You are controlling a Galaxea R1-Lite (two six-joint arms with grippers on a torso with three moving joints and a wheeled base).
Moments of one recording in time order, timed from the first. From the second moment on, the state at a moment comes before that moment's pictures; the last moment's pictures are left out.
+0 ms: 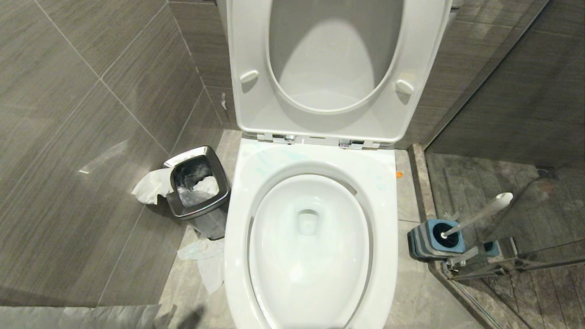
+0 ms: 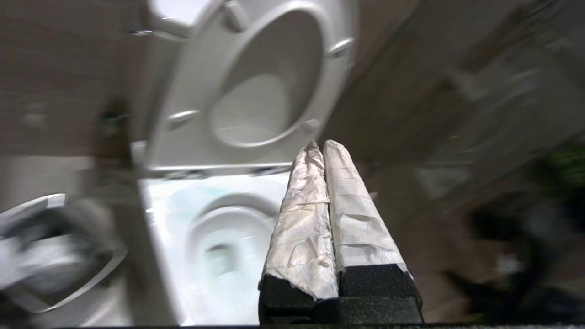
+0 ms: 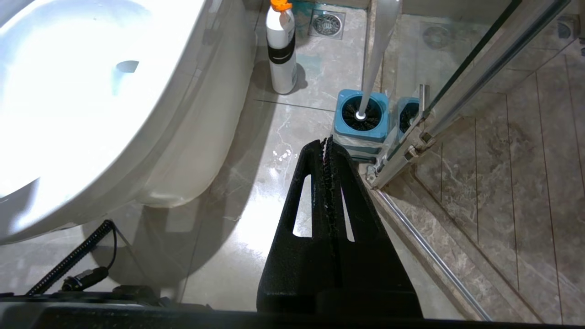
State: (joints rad) left arm 0.09 0.72 -1.45 0.35 -0.70 -0.46; right arm 0.00 0.00 0.00 0.00 -0.01 0.05
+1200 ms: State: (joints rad) left arm -0.04 0.35 -1.20 0.42 -0.32 0.11; right arm 0.00 0.00 0.00 0.00 -0.01 0.05
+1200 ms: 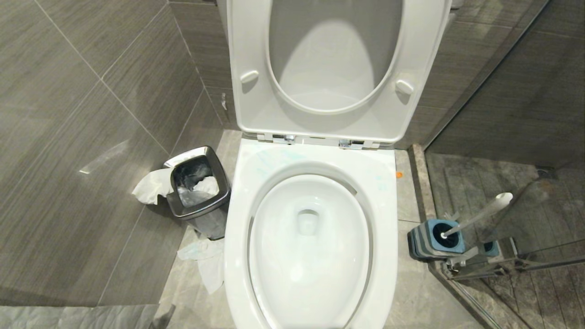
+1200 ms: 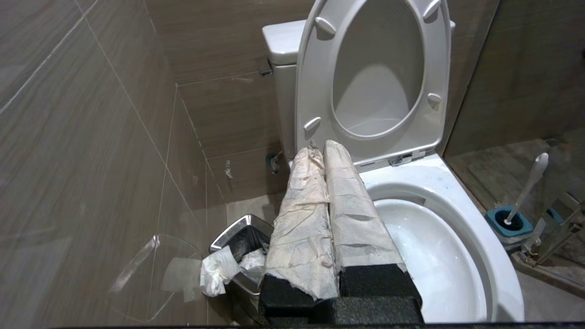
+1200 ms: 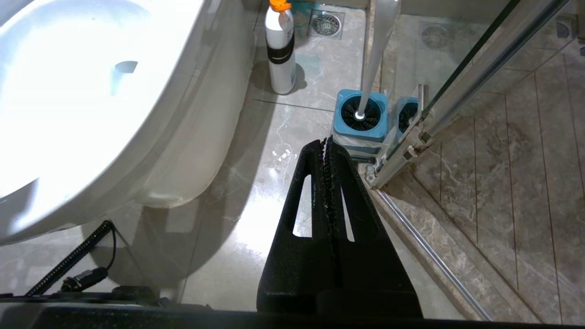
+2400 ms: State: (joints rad) left arm -0.01 0.00 -0.34 -0.04 -0.28 0.09; right arm 0.00 0.00 0.00 0.00 -0.01 0.05
